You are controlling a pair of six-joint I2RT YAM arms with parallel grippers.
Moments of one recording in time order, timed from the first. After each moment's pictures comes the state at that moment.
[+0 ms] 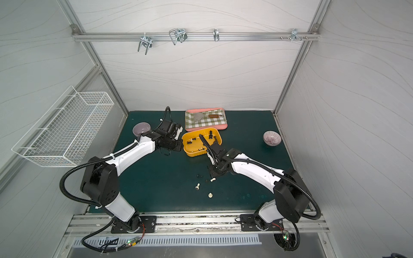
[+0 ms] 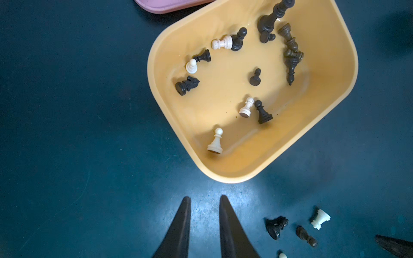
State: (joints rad) left arm -0.43 1.65 1.25 -0.64 0.12 -0.23; right arm 0.83 1.45 1.00 -0.75 -0.12 0.38
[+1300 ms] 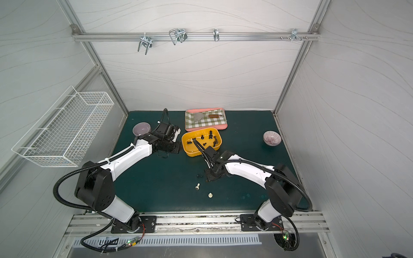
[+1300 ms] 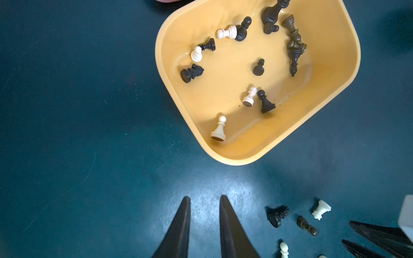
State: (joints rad) left arm -0.43 1.59 1.19 -0.64 0.11 -0.25; right arm 0.90 1.54 1.00 -0.74 -0.08 0.40
